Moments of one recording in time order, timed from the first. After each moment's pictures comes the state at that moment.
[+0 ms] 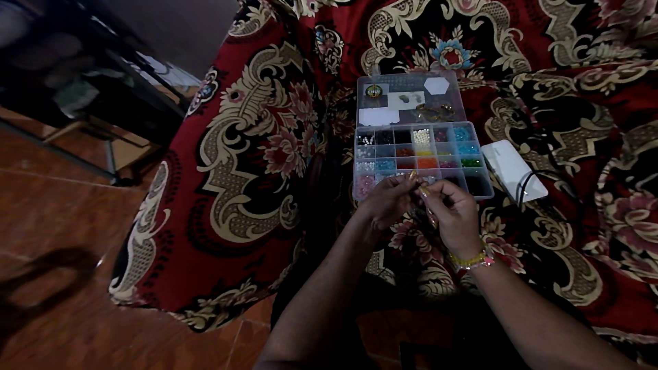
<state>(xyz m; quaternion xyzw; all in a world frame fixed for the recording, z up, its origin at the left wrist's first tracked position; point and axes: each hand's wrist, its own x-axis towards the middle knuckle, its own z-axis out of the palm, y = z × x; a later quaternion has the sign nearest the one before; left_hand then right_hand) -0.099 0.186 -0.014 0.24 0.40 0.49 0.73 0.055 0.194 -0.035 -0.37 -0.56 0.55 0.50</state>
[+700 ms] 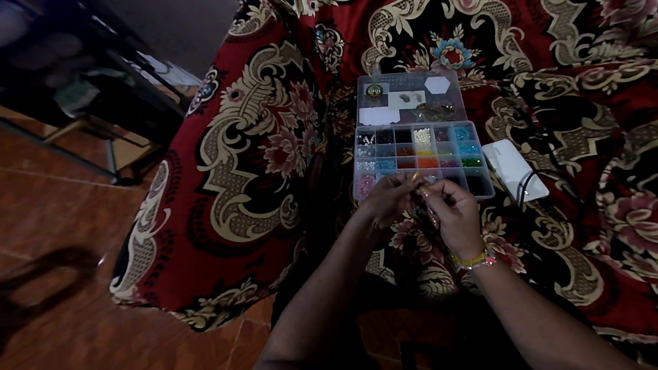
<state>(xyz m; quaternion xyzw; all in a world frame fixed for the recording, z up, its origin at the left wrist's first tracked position) -0.098 0.186 -0.011 0.28 0.41 0.50 0.71 0.055 0.194 -0.033 -0.38 -0.56 0.55 0.50</state>
